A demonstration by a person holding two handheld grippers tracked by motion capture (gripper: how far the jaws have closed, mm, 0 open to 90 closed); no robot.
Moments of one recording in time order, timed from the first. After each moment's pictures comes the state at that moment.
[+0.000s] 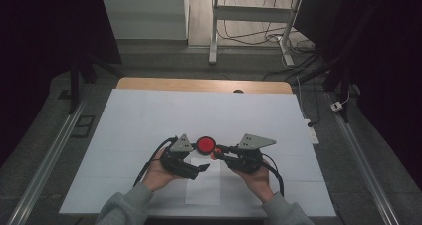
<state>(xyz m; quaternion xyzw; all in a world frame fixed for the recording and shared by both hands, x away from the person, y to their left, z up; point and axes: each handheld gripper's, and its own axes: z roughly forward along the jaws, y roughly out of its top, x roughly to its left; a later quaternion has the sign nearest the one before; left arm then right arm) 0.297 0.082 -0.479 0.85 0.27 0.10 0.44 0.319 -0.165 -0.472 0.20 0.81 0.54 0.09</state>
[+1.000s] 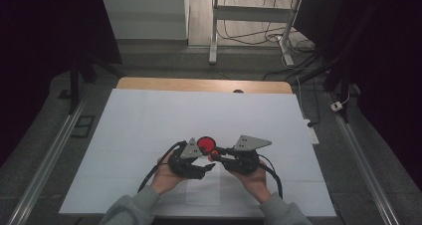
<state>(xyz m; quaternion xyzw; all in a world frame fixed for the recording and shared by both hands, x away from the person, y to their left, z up) 0.295 0.062 -0.490 0.86 0.25 0.14 0.43 0.318 -0.157 -0.477 0.20 0.81 0.54 0.09</state>
